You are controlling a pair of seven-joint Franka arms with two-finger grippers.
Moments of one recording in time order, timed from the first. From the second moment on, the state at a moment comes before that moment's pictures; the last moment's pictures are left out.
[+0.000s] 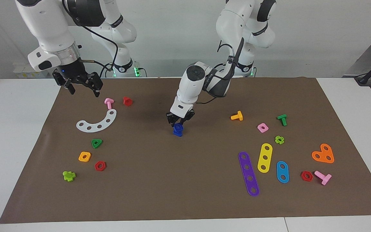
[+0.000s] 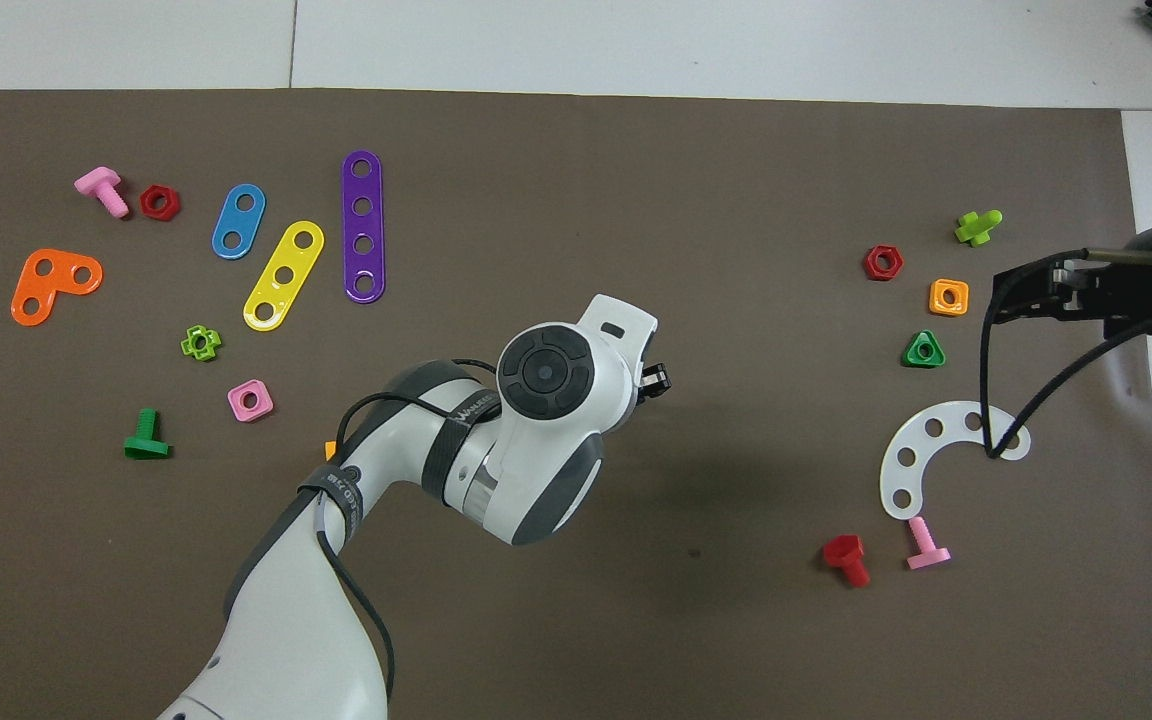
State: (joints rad) left arm -0.72 0.44 -0.05 -1.78 -0.21 2.38 -0.88; right arm -0.01 0.00 0.05 -1.61 -0.03 1.62 0.20
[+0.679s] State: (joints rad) left arm -0.73 0.44 -0.04 -1.80 -0.21 2.38 -0.88; right arm -0.01 0.00 0.05 -1.61 -0.03 1.62 0.20
